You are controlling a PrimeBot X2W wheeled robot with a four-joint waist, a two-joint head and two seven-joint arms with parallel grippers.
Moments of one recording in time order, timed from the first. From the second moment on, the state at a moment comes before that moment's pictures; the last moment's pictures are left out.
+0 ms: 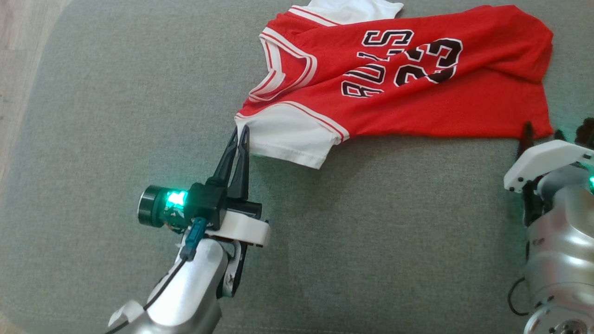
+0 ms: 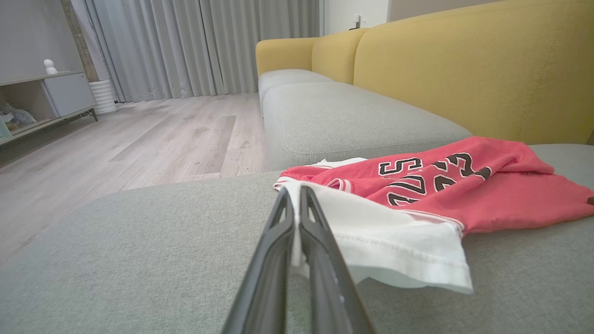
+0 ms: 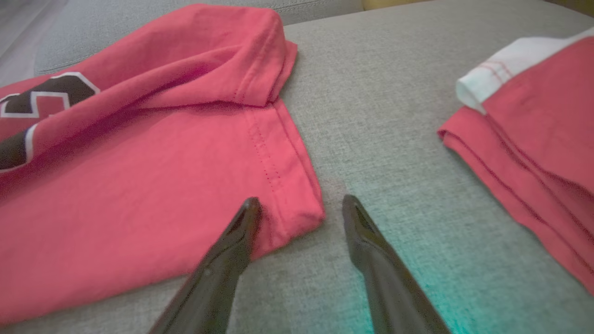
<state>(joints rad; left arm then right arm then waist) -0.42 0.11 -0.59 0.36 -0.31 0.27 -0.25 -0.72 -0.05 -0.70 1.00 -0.36 0.12 -0.03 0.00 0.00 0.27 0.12</state>
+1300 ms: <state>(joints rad) -0.70 0.35 -0.34 -0.20 -0.40 0.28 -0.01 -0.59 -0.33 0.04 -0.10 0.31 0.12 0.14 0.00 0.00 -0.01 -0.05</state>
